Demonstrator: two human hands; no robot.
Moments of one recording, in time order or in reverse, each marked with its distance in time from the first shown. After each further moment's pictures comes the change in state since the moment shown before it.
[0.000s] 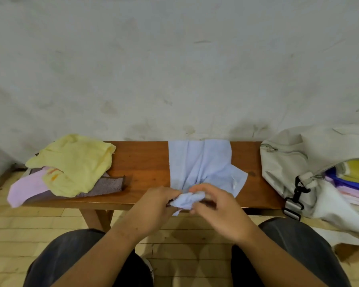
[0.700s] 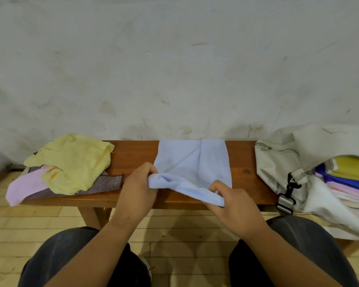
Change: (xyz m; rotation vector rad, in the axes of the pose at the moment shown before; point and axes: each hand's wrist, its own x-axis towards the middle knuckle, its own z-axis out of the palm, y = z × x) left_hand 0.000 -0.006 -0.017 -0.083 0.416 -0.228; right_hand -0.007 0.038 -0.025 -0.632 0.216 -0.208
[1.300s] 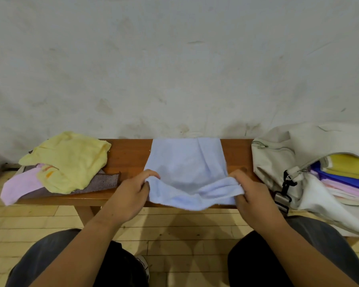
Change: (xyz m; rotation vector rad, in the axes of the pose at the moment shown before) left_hand -0.004 -0.020 -0.013 -0.020 -0.300 -0.042; right_hand -0.011 0.009 -0.041 0.217 0.182 -0.063
